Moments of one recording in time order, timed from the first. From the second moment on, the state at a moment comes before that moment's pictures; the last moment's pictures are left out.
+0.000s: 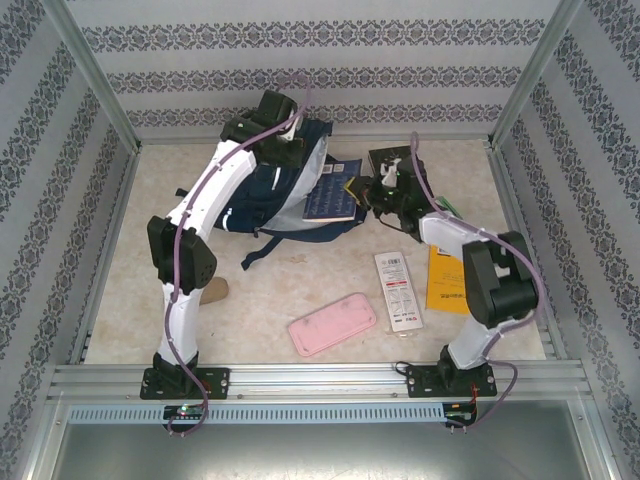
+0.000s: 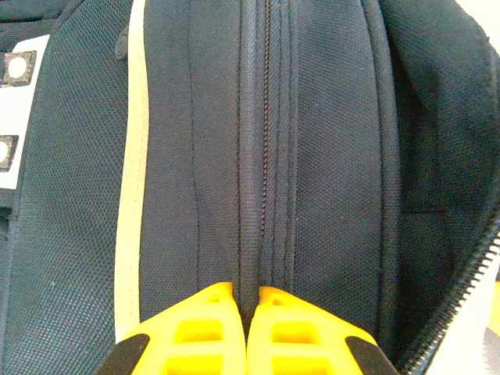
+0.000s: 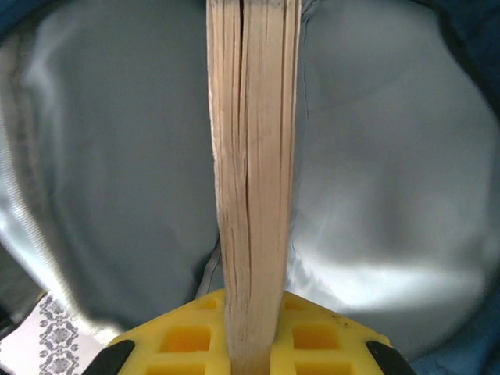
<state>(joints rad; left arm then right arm) -0.39 2.12 2.27 -1.04 0.07 -0.25 0.27 1.75 1.04 0.30 -0.62 1.18</state>
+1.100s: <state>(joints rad) -0.31 2.11 2.31 -1.02 0.32 -0.43 0.53 2.62 2.11 0.15 -0.38 1.39</state>
